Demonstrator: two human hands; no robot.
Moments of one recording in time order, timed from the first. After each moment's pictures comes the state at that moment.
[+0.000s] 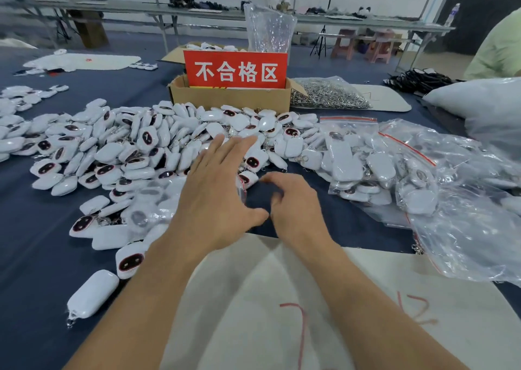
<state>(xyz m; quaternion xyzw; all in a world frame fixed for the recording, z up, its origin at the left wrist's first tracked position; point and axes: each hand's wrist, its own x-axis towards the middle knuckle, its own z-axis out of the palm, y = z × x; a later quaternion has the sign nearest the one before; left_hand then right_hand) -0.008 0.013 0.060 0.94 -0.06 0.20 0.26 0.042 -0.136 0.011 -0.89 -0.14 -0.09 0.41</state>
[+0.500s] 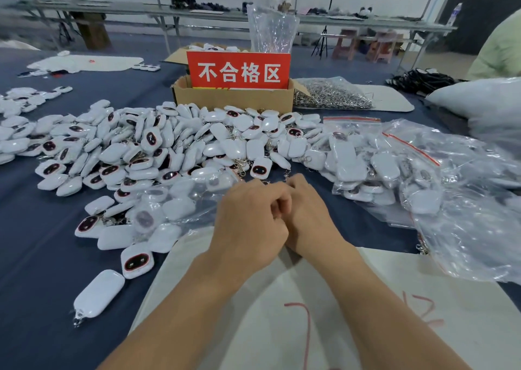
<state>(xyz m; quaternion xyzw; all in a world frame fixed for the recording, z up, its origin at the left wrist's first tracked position) -0.019 -0.031 0.035 0.91 -0.05 0.25 0.34 0.039 -0.146 0.012 -0.95 -0.20 -0.06 0.21</state>
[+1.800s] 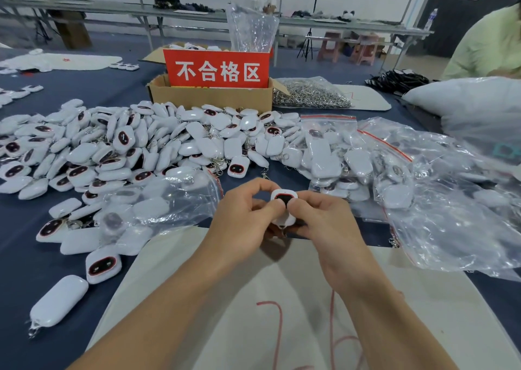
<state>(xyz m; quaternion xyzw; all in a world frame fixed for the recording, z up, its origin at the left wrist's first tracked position) -0.007 -0.051 0.026 0.75 -0.02 0.02 0.66 -0.003 -0.200 0.031 -0.70 -0.01 0.05 0.71</state>
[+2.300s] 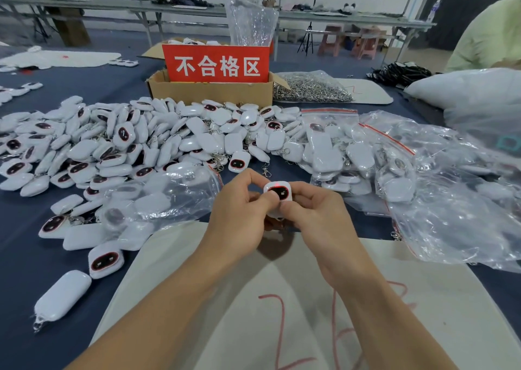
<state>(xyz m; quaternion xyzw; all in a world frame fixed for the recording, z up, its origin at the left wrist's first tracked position) -0.005 -0.051 0.020 0.74 0.00 0.06 0.67 -0.005 -0.192 0.027 -0.72 -0.07 0.04 0.69</state>
